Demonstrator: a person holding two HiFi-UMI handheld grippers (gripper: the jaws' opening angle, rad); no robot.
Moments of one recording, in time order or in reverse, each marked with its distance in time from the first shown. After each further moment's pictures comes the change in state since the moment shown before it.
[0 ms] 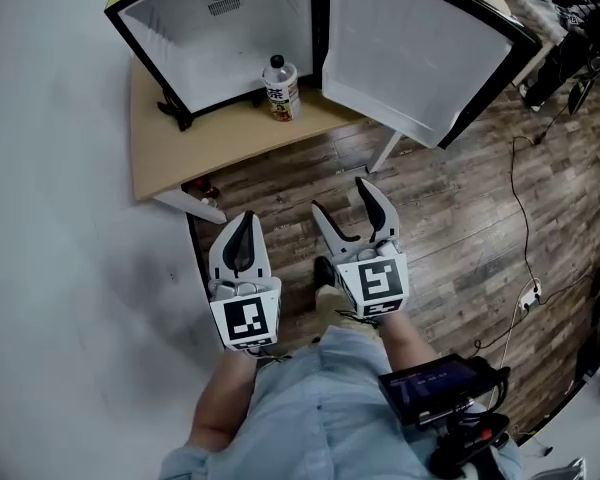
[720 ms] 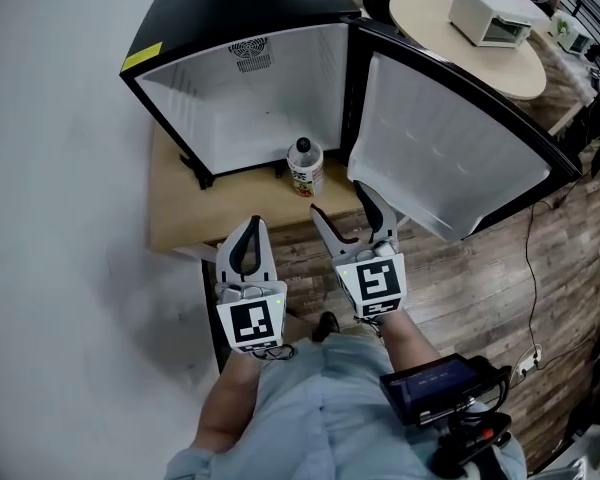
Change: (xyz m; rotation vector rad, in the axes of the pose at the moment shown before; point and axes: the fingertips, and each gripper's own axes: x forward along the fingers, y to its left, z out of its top) left arm 0.140 0.062 0.048 0.018 -0.057 0.130; right arm 0.161 -0.059 0.060 -0.050 -0.087 0.131
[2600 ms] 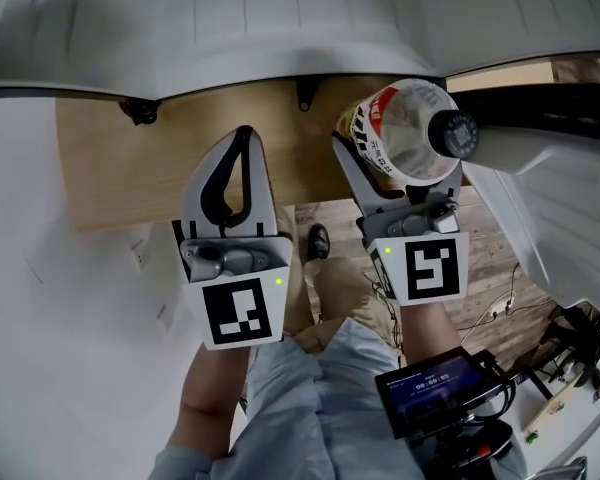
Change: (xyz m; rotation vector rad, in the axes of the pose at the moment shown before) left arm 0.155 0.067 -0.198 -0.163 0.150 -0.006; right arm 0.178 -0.009 -0.186 0.025 0.203 0.025
